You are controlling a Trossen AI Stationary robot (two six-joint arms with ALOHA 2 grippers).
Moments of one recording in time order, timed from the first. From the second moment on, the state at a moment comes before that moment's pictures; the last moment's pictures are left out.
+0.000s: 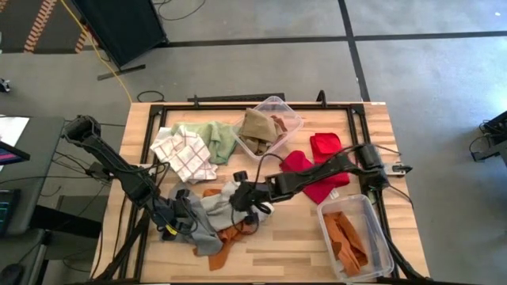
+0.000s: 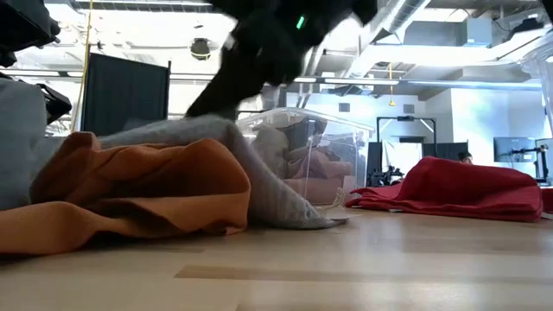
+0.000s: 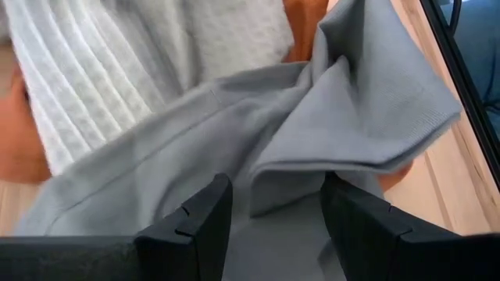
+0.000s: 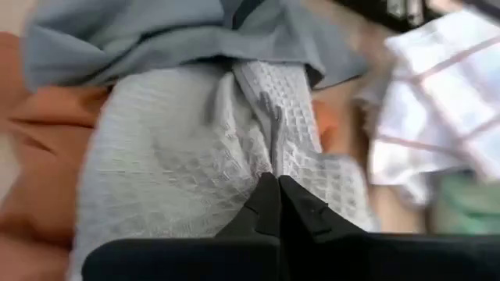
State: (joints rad) left arm -0.75 1.03 0.45 -0.23 -0.26 -0.59; right arm 0.22 2.02 1.48 -0.14 0.18 -0.26
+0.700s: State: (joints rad) left arm -0.75 1.03 0.45 -0.24 -0.26 -0.59; right arm 0.26 1.66 1.48 -0.42 0.47 -0.31
